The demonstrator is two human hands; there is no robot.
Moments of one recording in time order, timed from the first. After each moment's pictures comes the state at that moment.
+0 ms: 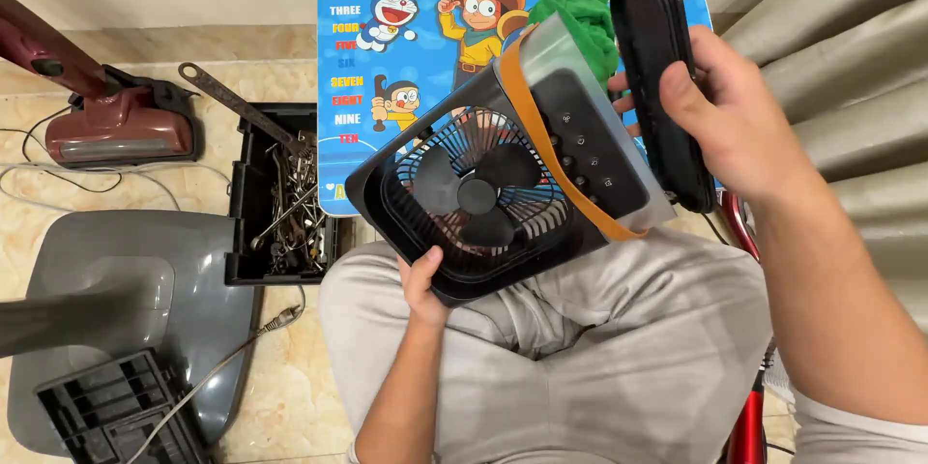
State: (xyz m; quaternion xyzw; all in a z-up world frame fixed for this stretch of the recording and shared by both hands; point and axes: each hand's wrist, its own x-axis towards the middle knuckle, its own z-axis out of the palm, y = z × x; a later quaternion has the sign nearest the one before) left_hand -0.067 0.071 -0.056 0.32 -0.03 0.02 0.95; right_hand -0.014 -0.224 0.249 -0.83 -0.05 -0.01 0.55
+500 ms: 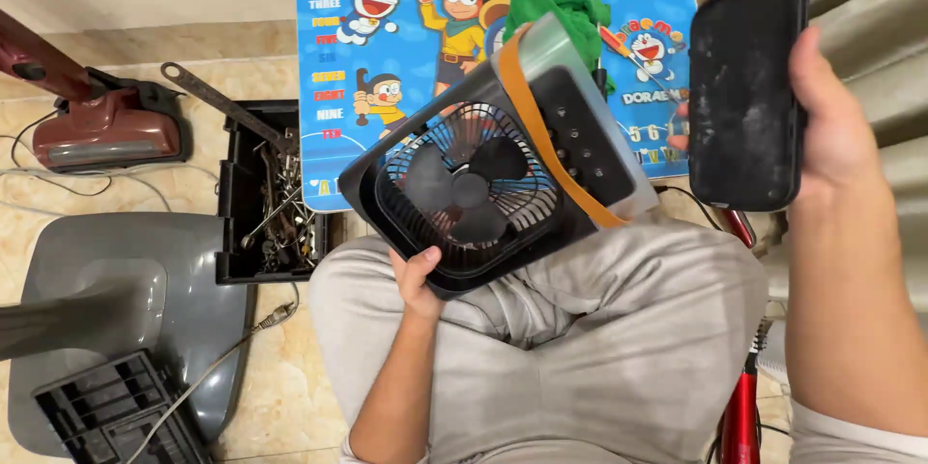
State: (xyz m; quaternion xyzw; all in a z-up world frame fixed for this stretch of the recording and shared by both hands) left_hand -0.069 0.067 -0.042 0.33 -0.07 0.02 0.94; right_hand -0.050 -0.327 0.219 -0.57 0.08 0.00 0.82
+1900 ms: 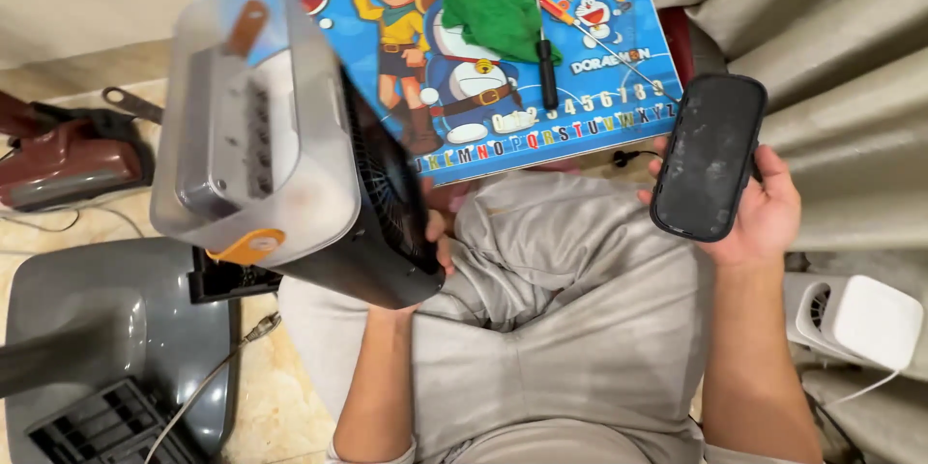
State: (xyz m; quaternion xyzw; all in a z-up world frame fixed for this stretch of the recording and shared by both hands) left_hand -0.050 0.056 0.004 -0.10 -0.10 -0.33 0.93; right_hand -0.165 -0.339 0.111 -0.20 -0.01 -0.07 0.98
